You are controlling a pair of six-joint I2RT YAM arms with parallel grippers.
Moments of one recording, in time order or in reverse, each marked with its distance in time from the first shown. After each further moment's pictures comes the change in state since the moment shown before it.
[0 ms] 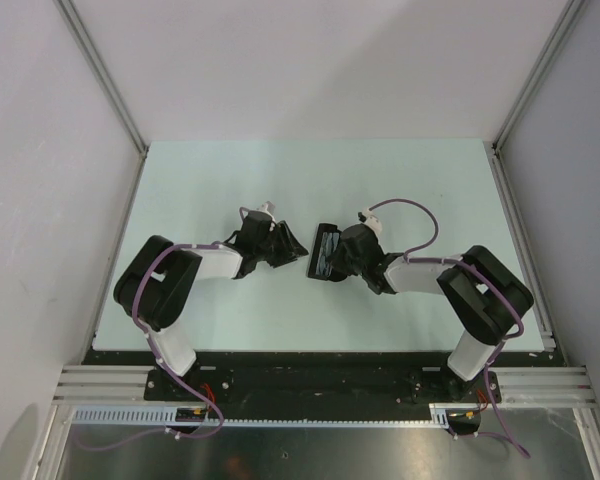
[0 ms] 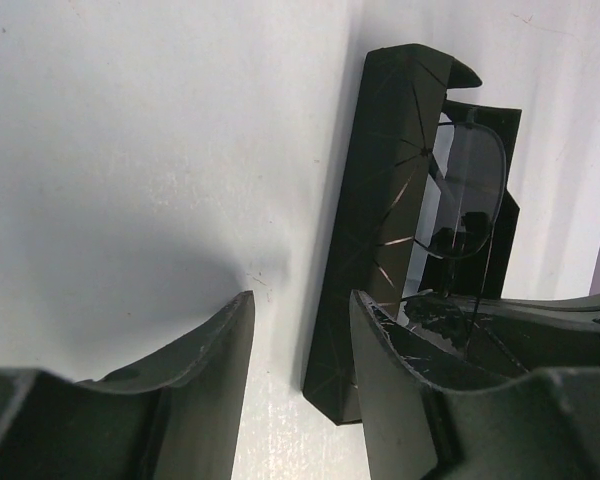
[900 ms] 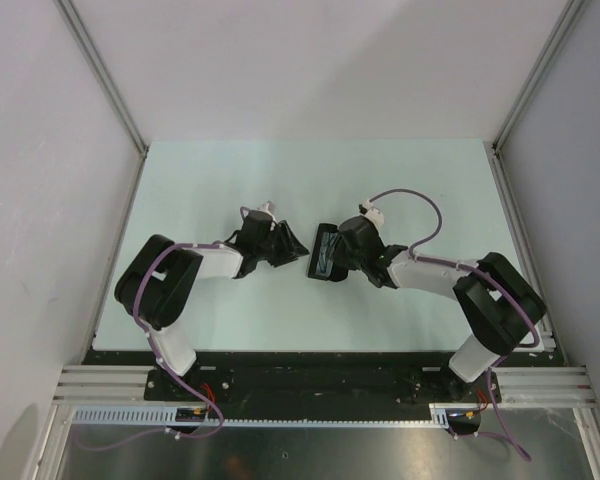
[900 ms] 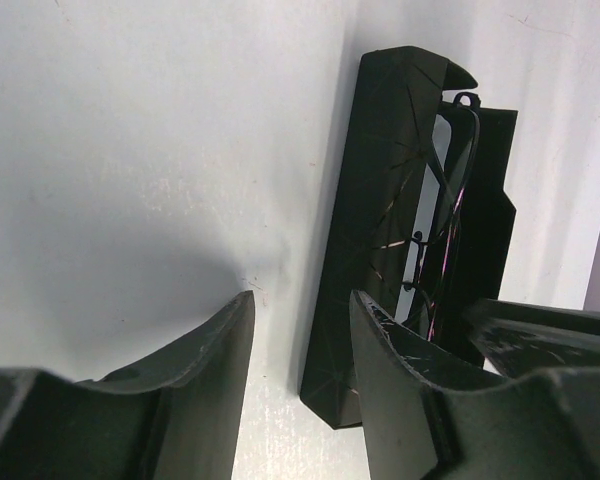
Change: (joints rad) left arm 0.000 0.008 0.004 0.008 0.006 0.000; right arm 0.008 -0.058 0.079 -0.181 0.051 -0.023
